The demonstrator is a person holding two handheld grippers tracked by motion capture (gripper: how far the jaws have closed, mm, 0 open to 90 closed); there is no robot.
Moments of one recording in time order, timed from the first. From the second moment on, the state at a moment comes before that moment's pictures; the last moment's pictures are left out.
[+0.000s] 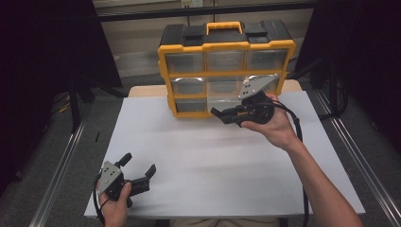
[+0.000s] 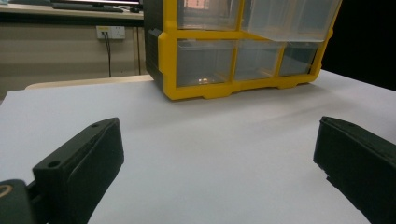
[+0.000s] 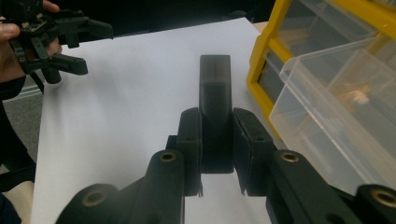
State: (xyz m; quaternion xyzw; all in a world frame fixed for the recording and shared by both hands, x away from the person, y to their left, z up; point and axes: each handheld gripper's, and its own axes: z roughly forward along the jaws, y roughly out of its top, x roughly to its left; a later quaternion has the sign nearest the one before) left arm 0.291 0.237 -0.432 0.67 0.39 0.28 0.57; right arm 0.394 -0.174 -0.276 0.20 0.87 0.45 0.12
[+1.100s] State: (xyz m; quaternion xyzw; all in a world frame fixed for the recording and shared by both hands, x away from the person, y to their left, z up) left arm 0.291 0.236 -0.432 0.66 0.39 0.28 0.58; right arm 0.416 -0.195 -0.239 0.23 0.87 0.41 0.16
